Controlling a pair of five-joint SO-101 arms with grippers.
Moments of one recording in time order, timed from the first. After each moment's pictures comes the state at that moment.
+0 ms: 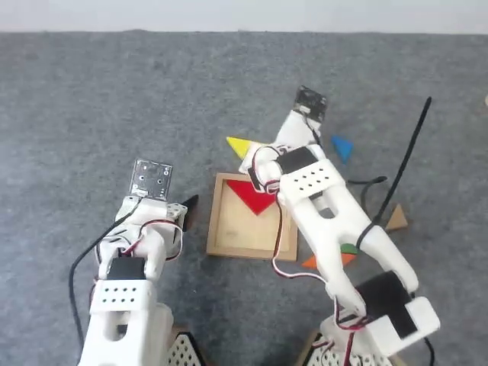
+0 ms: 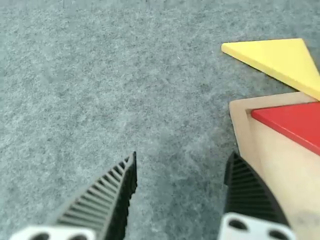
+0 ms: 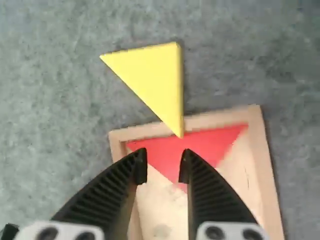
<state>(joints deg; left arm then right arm) -7.3 -61.3 88.0 28.7 -7.3 -30.5 -3.7 22.6 50.7 -46.2</state>
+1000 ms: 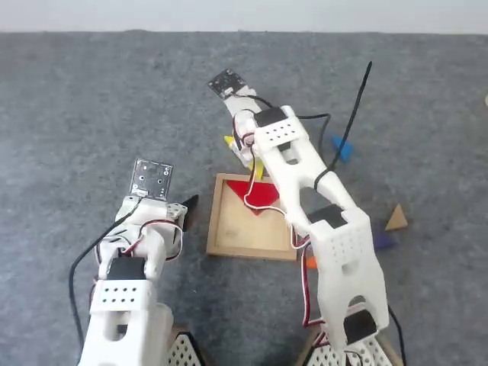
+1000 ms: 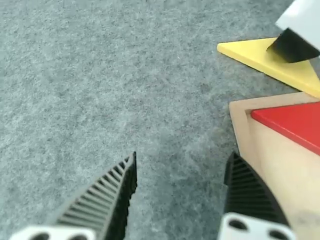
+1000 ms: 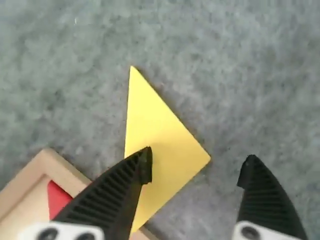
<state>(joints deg) -7.3 -61.3 88.0 28.7 -7.3 -28.1 41.7 -24.4 60.5 16.9</state>
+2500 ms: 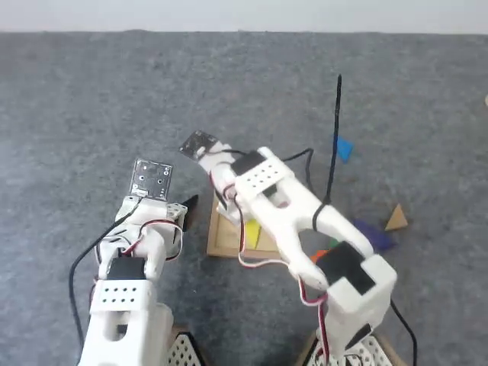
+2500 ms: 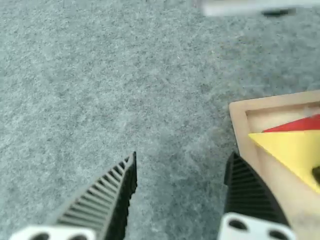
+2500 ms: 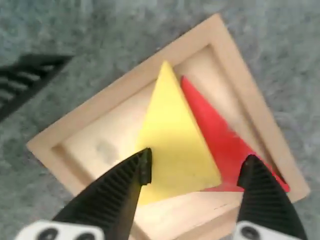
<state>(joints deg) -7.3 -61.3 88.0 28.7 -7.3 -40.4 14.1 12.9 63.6 15.8</state>
